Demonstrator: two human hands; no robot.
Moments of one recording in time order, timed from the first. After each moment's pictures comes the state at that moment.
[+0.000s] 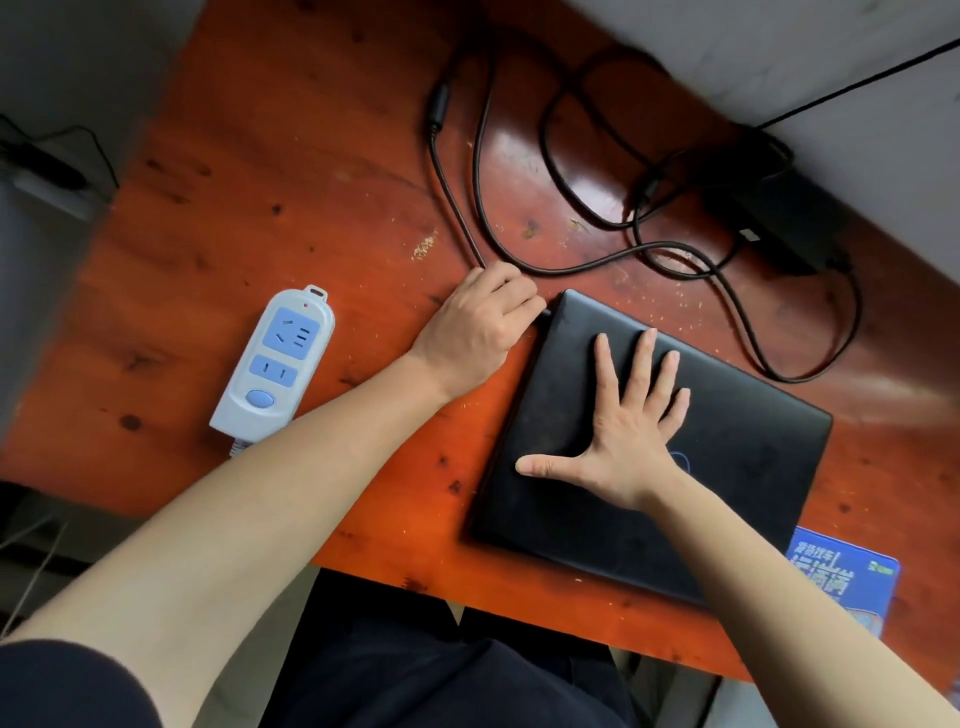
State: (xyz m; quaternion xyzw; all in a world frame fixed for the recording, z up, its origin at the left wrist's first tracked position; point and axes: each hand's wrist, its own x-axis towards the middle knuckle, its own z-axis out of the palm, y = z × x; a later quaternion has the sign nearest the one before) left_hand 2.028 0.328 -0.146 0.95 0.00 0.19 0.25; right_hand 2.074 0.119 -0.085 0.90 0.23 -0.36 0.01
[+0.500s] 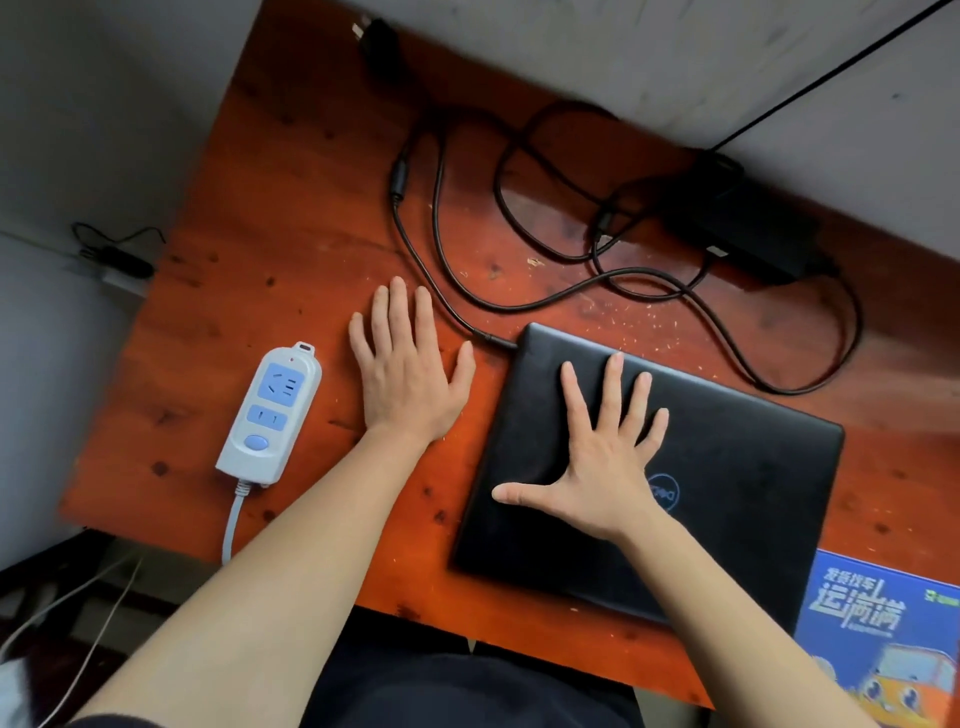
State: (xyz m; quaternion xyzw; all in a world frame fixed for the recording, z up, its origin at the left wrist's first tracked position) left_hand 2.010 0.317 -0.144 0.94 0.34 -0.03 0.10; right_hand 2.074 0.109 -0.091 0.92 0.27 -0.29 -0.05
